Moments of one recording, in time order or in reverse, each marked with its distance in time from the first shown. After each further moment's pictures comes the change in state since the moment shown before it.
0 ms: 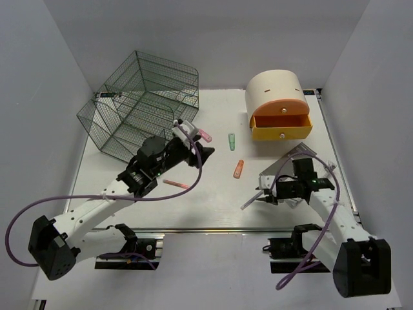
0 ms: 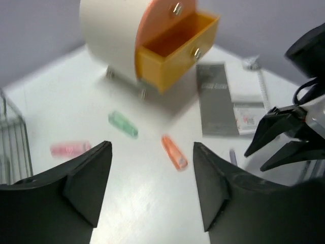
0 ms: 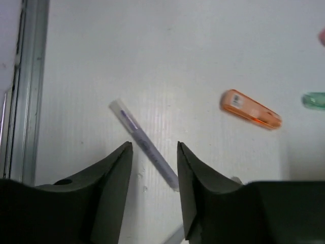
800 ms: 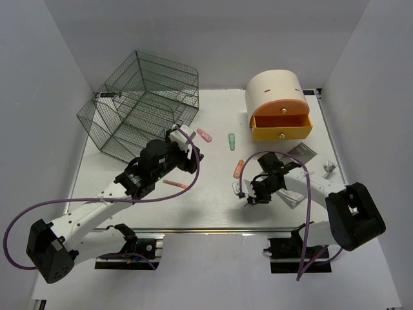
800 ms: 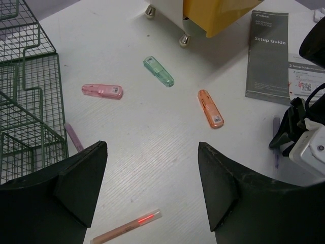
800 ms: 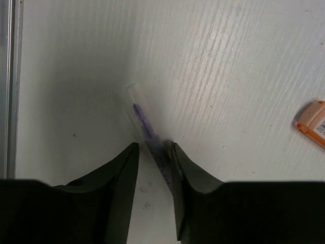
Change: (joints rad) left arm 0.007 -0.064 -0.063 -0.261 -0.217 0.000; right arm 0.400 0.412 0.137 0.056 0.454 0.079
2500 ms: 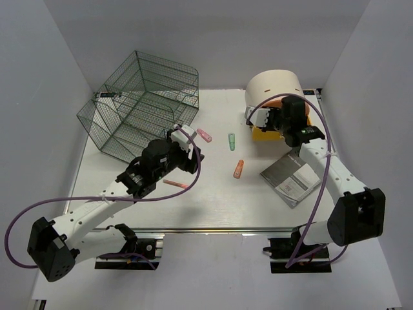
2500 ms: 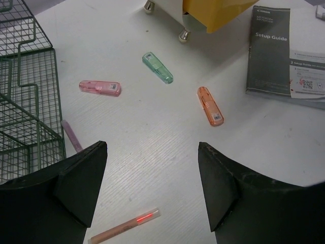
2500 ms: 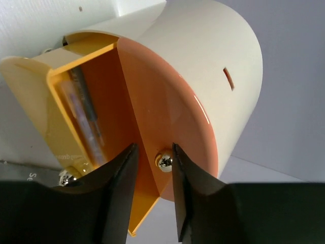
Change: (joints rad) left arm 0.000 0.008 0.000 0.000 -0.002 -0.003; right arm -0.192 0.016 0.517 0.322 0.525 0.037
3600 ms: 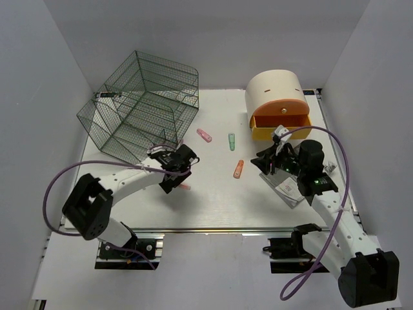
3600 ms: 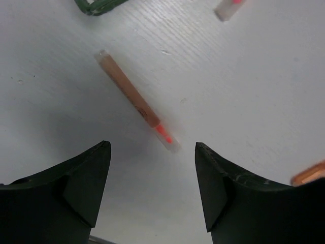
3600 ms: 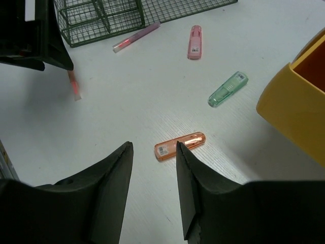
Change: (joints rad) left arm 0.006 0.403 0.161 -0.760 -0.385 -1.365; right arm -0.071 -0.482 -0.556 0.275 -0.640 1.147
